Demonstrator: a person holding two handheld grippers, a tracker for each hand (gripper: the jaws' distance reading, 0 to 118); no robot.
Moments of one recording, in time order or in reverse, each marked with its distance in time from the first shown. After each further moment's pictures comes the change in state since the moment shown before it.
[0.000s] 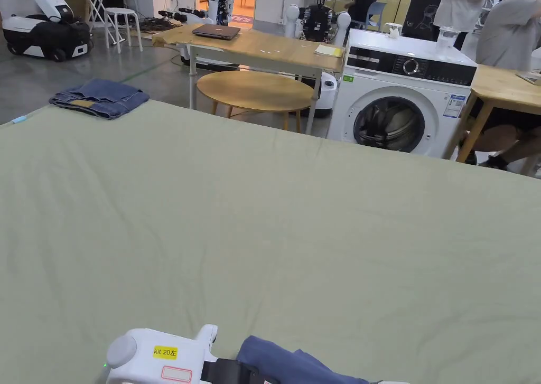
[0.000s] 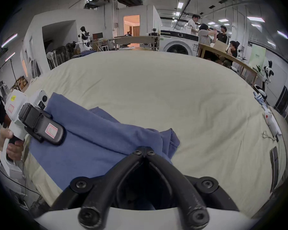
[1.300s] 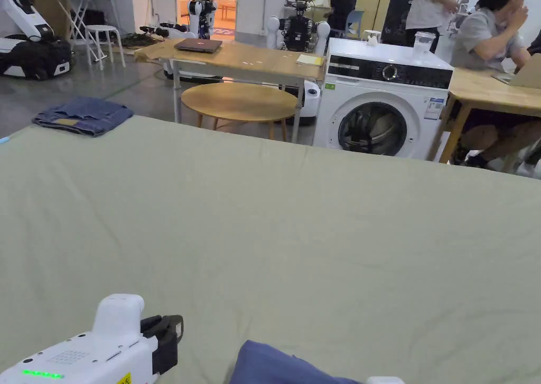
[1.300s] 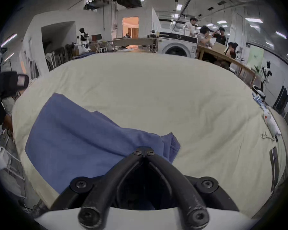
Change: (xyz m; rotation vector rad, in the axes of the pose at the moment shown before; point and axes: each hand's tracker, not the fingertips) left arm 0.132 -0.069 0.077 0.609 0.780 -0.520; right arm -0.004 0.004 -0.003 0.016 -0.014 -0.016
